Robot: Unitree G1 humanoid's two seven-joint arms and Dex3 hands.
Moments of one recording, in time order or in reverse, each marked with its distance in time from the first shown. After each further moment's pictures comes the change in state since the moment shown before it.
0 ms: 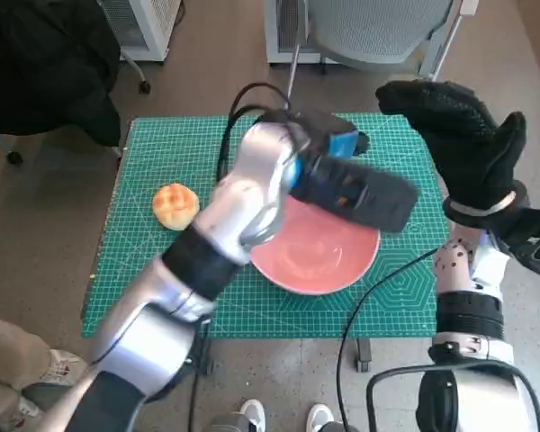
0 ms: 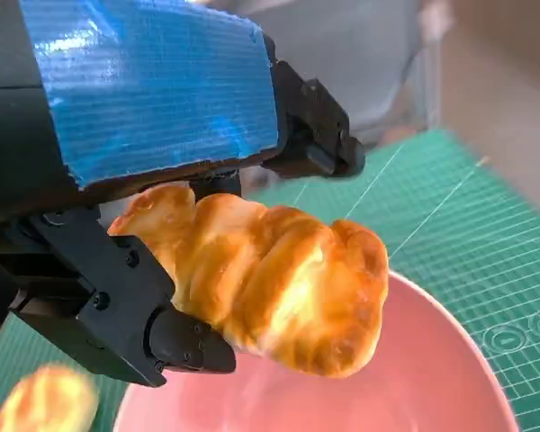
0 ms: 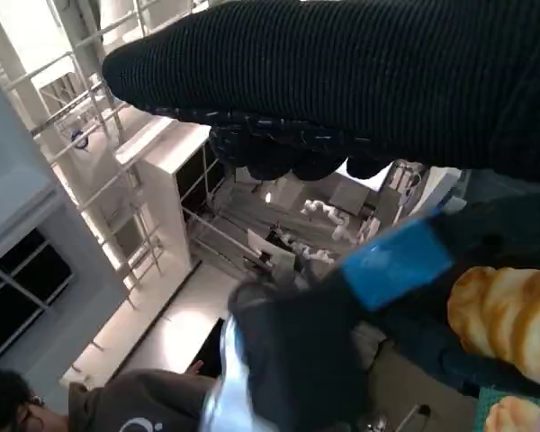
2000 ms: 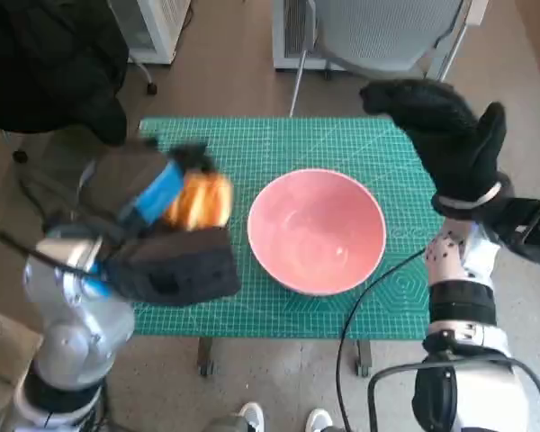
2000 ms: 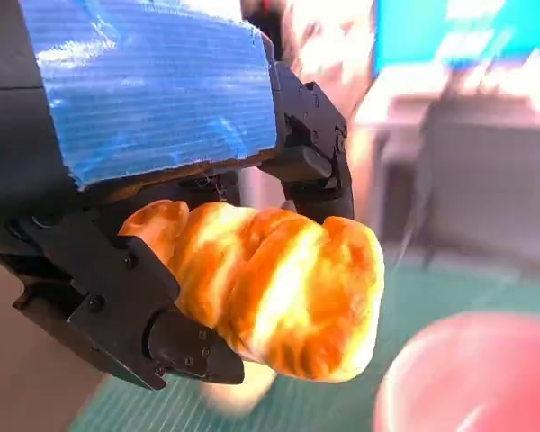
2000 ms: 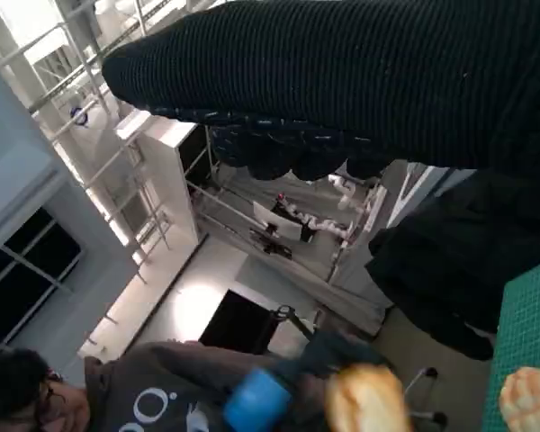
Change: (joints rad) left arm 0.472 0.258 0.293 -0.971 0.255 0.354 -0.143; right arm -0.088 0.007 -0.022 0.150 0.003 -0.012 0.083
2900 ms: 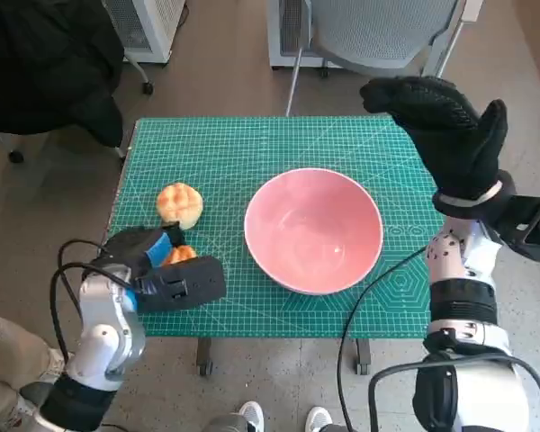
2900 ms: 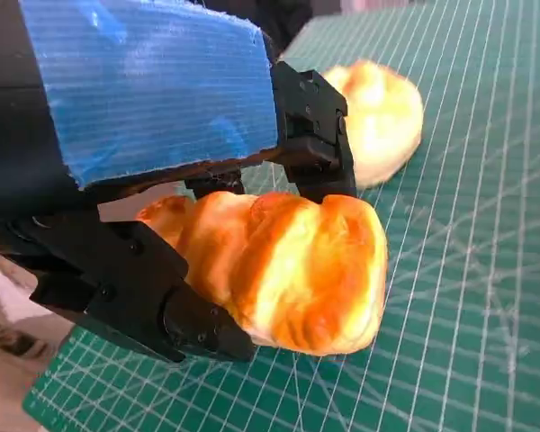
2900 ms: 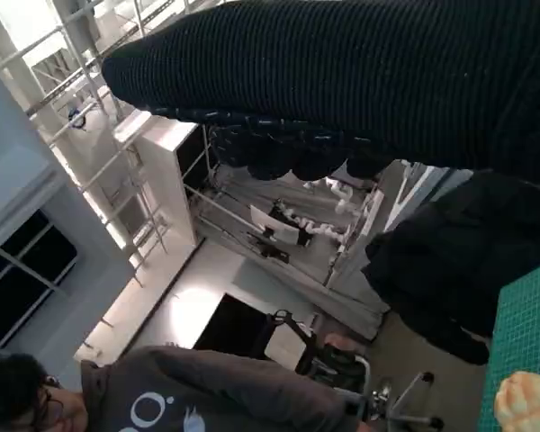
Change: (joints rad) left arm 0.403 0.072 -0.001 0.307 -0.059 0.003 0.171; right arm 0.000 -0.003 0.001 -0.003 -0.001 0.001 -0.002
